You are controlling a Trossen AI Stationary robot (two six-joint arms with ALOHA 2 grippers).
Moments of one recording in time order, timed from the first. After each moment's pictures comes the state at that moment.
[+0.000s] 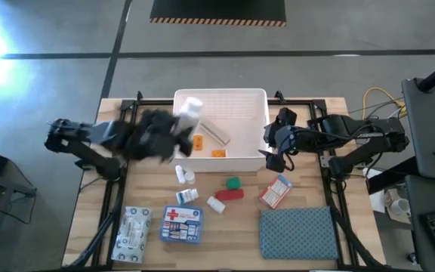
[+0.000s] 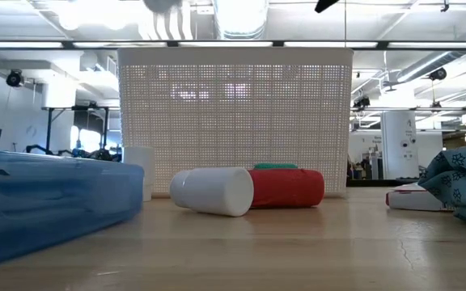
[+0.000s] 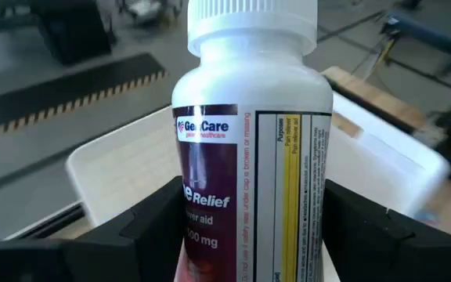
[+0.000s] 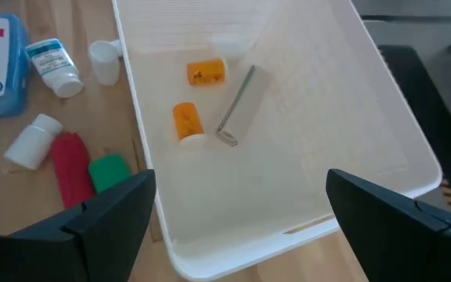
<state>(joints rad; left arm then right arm) -0.21 1.34 1.62 -1.05 -0.90 -0.77 0.15 1.37 1.60 -1.15 0.47 0.21</state>
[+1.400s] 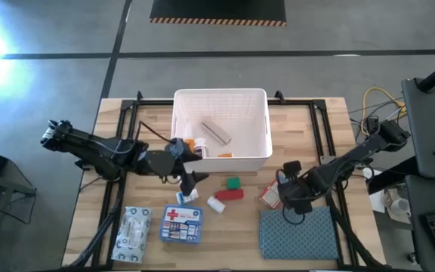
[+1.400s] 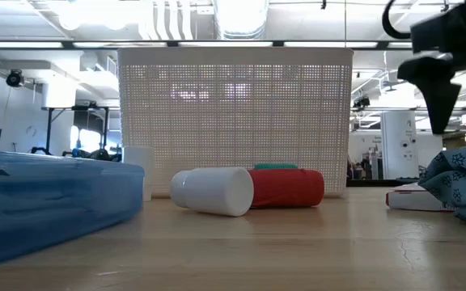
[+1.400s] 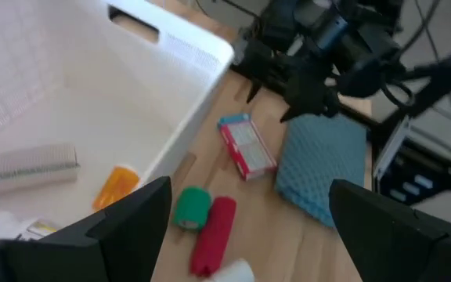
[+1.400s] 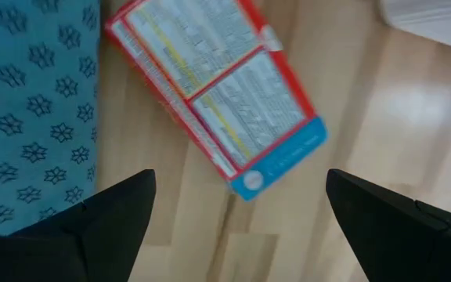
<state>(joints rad) -0.32 1.28 1.34 -0.59 -0.43 -0.65 0.53 1.35 0.87 -1.04 0.21 0.34</state>
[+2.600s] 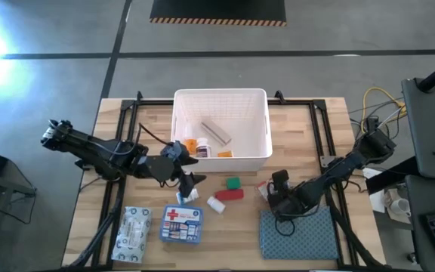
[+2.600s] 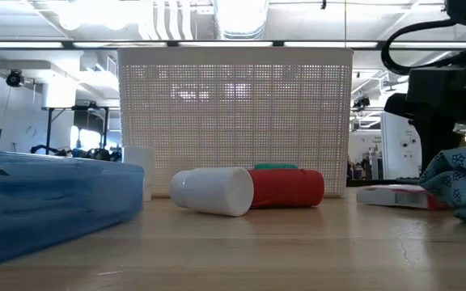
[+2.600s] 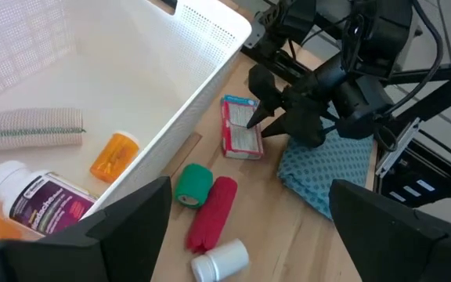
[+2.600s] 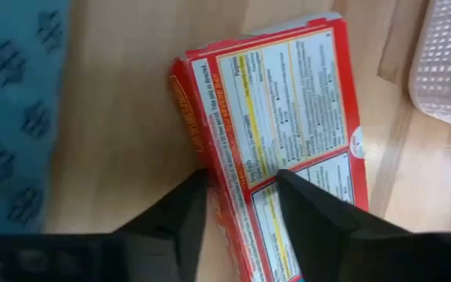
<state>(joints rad) -0.35 1.28 1.34 -0.66 -0.46 -0.79 0.58 1.59 0.76 -0.67 0.40 0.31</state>
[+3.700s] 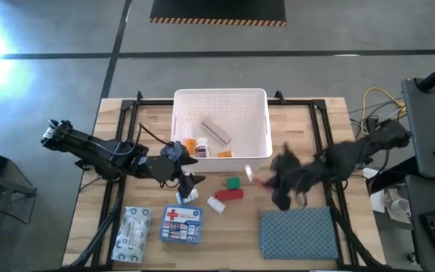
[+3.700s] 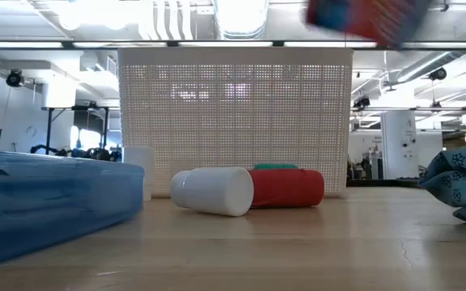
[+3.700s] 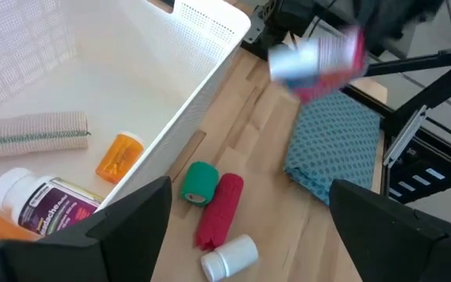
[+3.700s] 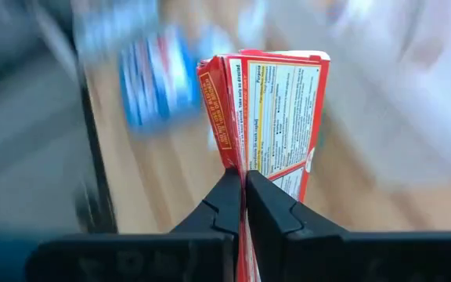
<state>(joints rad) -0.35 1.28 1.34 -0.68 -0.45 -0.74 0.45 1.31 1.39 -0.96 0.30 0.88</state>
